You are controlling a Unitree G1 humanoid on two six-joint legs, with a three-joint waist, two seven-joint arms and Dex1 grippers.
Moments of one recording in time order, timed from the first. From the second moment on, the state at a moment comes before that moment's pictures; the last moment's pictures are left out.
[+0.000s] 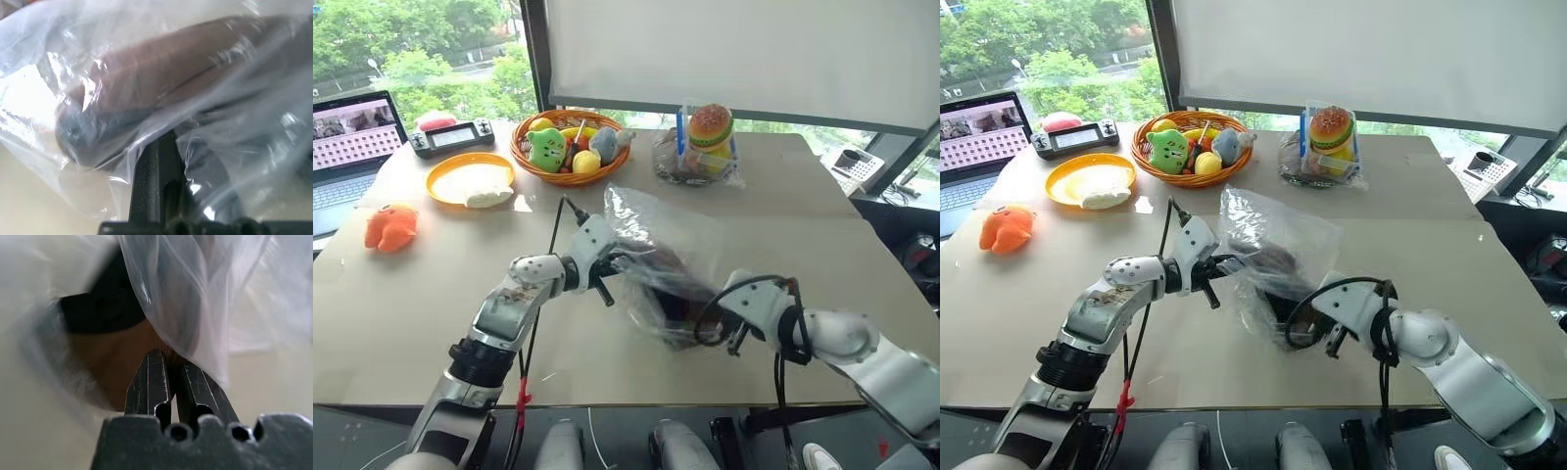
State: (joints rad) left arm -0.53 0.41 -0.22 -0.14 -0.20 0.59 -0.75; right arm -0.19 -0.96 0.22 -0.70 0.29 0.97 0.39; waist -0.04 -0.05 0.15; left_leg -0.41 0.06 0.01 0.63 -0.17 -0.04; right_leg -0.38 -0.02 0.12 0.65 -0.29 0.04
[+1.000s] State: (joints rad) left arm -0.51 0.34 -0.22 -0.13 -0.24 0.66 -0.72; right arm -0.08 -0.90 0.48 -0.44 -0.70 0.21 0.13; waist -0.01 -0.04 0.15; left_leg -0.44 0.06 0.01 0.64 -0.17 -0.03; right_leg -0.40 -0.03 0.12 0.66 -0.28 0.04
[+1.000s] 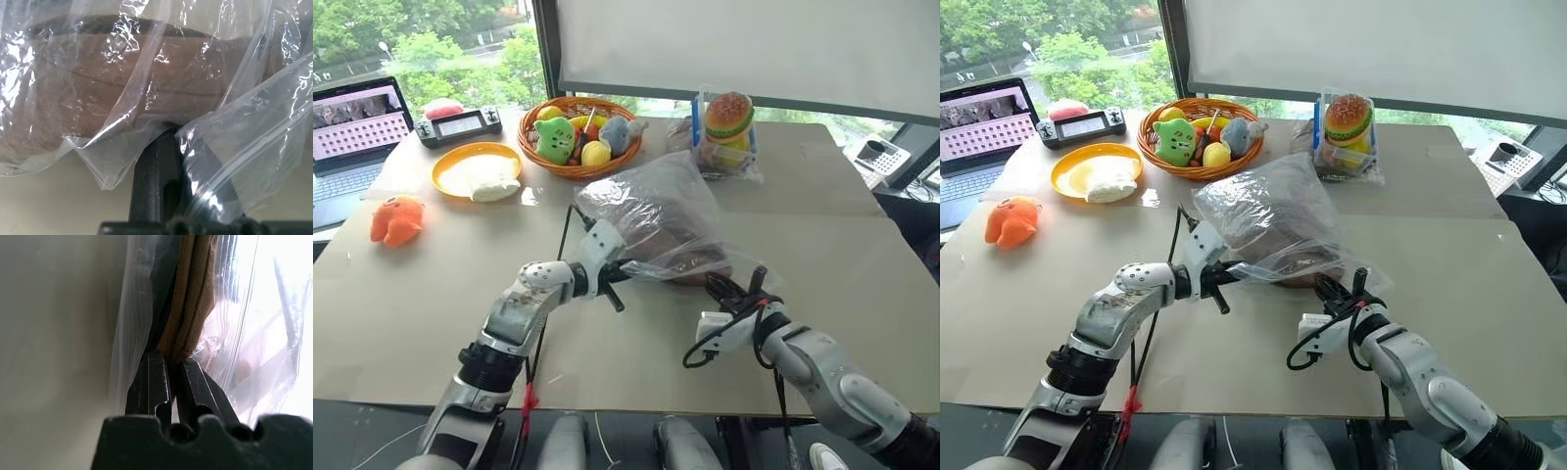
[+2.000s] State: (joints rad) left arm -0.52 0.35 -0.22 -0.07 -0.23 0.65 -0.74; right arm 0.37 -0.92 0.09 -0.71 -0.39 -0.29 0.43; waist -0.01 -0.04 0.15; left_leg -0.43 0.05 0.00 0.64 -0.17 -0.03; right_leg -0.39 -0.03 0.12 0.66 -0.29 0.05
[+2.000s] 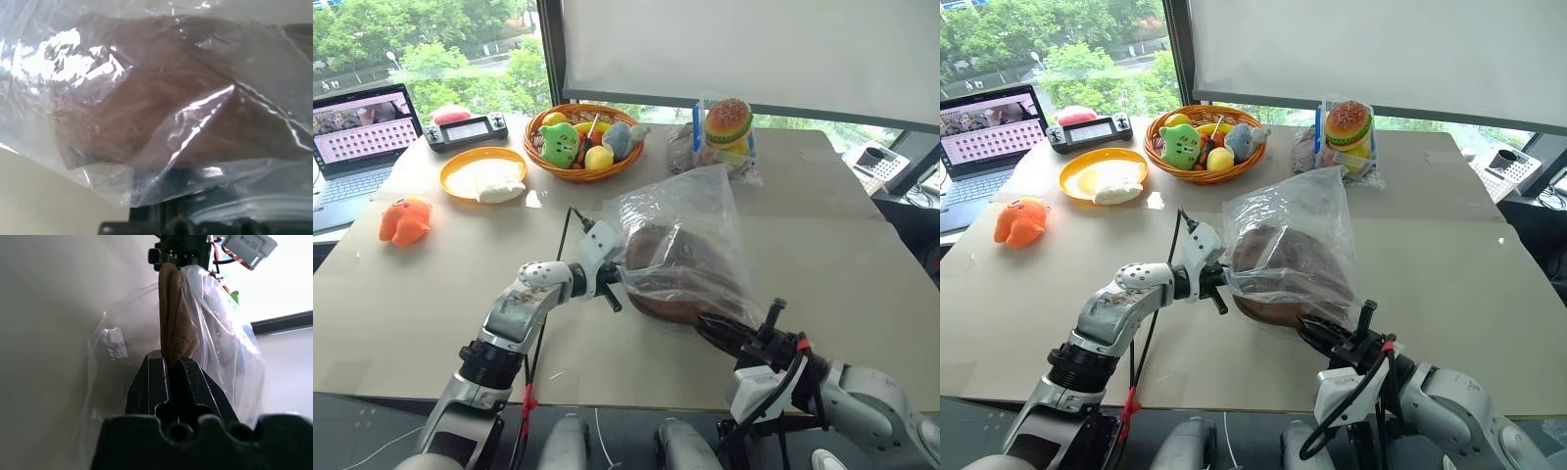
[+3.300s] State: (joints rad) left arm -0.49 0.49 -0.25 0.03 -0.04 0.21 -0.77; right arm -0.06 -1.03 -0.23 -0.63 0.64 0.18 0.09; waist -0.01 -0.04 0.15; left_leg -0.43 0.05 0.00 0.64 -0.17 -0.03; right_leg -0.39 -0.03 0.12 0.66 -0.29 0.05
